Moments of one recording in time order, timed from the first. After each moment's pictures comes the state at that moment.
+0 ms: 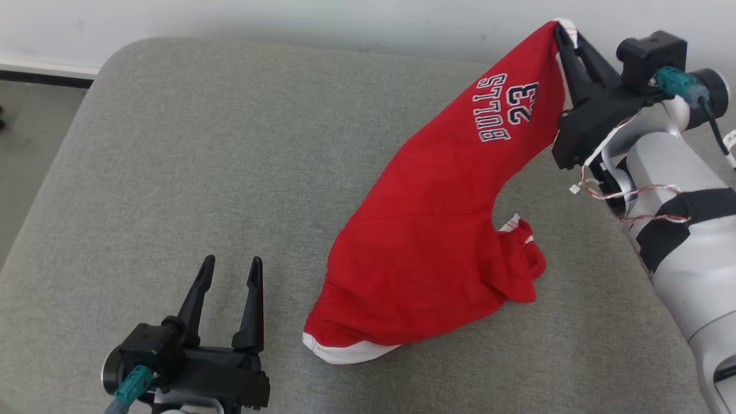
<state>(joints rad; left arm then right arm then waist) -0.17 0.05 -0.11 0.16 -0.24 -0.08 -0.26 -1.09 -0.28 0.50 0.97 0.39 0.13 -0.25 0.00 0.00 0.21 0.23</state>
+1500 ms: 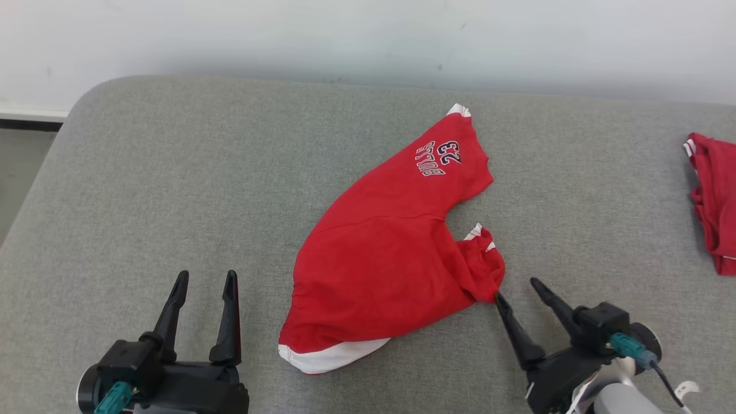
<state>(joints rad) -0.12 0.05 -0.04 0.14 -0.20 -0.09 -0.26 -0.32 -0.31 0.47 0.53 0.42 0.13 -0.26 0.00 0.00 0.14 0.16</state>
